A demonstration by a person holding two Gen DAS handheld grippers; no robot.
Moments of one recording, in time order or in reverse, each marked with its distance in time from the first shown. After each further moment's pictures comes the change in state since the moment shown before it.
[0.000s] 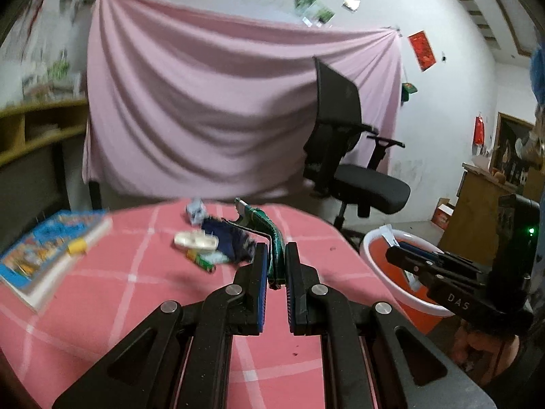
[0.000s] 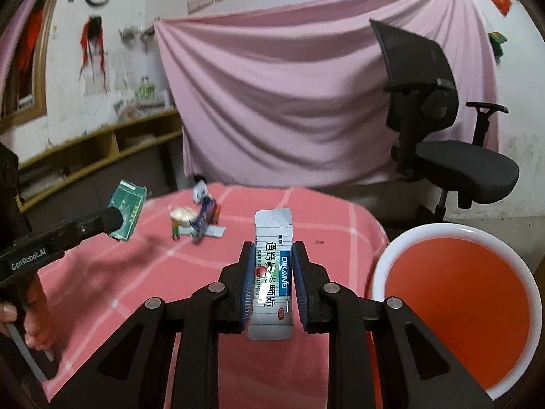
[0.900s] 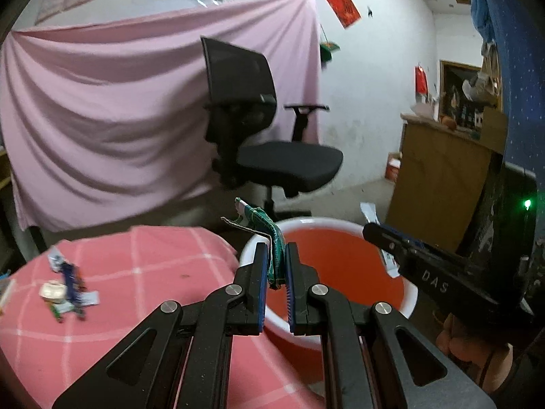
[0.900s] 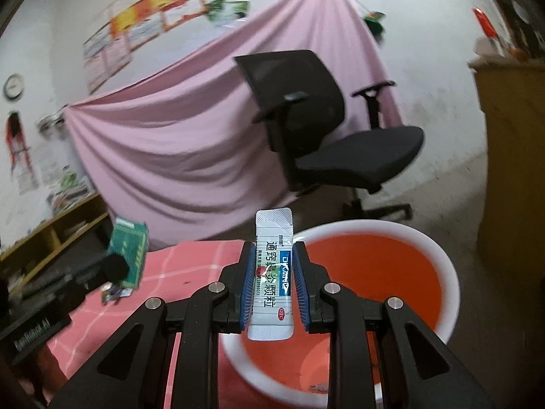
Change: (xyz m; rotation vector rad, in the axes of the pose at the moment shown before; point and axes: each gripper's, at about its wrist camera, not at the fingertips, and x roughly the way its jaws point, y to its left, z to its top) left arm 0.104 -0.182 0.014 0.216 0.122 -0.220; right arm -0.073 -0.137 -0.008 0.364 -0.140 -0.287
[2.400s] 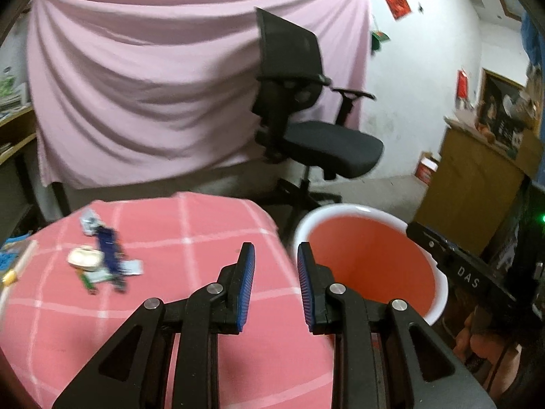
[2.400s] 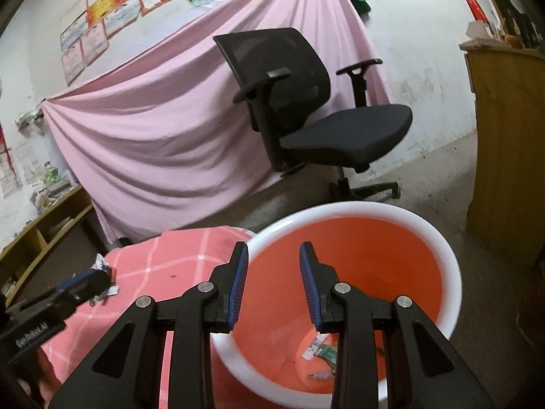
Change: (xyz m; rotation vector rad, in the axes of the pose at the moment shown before) left arm -0.031 0.067 -0.003 -0.159 0.072 0.132; right arm 0.017 0.021 0.004 -0.014 0.074 -0.048
